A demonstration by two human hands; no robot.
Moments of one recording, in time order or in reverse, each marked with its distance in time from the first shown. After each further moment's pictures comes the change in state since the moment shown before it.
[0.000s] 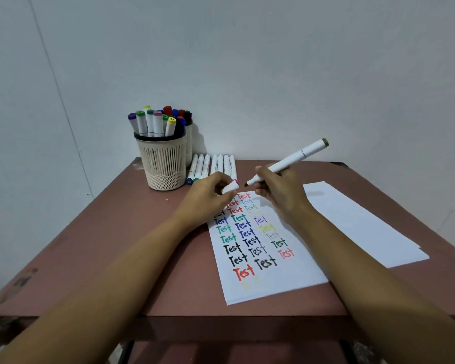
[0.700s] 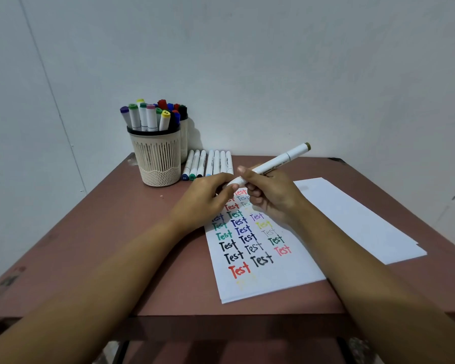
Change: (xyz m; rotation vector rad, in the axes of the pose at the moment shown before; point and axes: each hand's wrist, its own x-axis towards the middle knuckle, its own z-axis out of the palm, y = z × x) left_hand -0.012 0.010 0.000 0.080 0.019 0.246; right_hand -0.004 0.007 -0.003 0.092 -0.298 0.112
